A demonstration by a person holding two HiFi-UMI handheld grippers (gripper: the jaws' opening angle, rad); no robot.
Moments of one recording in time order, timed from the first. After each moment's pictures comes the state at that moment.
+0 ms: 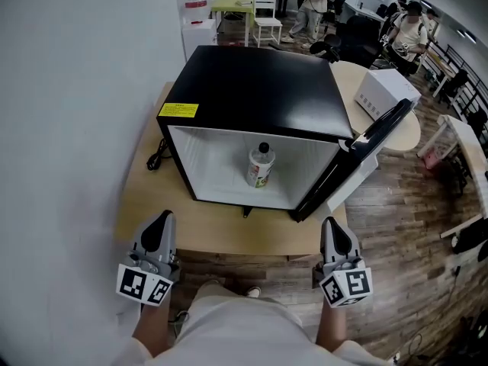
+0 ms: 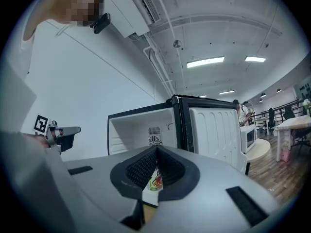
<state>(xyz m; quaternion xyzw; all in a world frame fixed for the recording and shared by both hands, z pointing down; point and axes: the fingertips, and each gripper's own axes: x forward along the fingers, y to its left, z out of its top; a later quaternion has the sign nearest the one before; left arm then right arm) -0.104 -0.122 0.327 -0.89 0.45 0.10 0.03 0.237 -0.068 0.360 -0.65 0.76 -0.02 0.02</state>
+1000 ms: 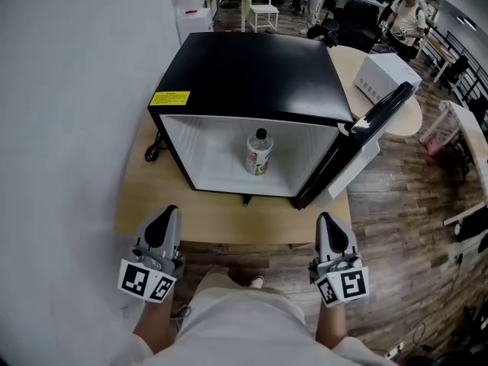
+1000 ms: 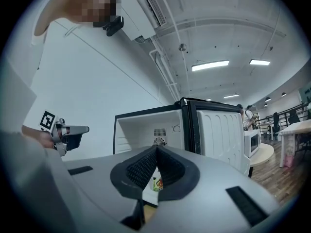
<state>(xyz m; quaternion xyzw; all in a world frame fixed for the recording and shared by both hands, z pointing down) -0.084 -0.117 0.334 -0.90 0.42 0.09 0.02 0.218 -0.055 0.361 -0.63 0.77 0.01 0.02</state>
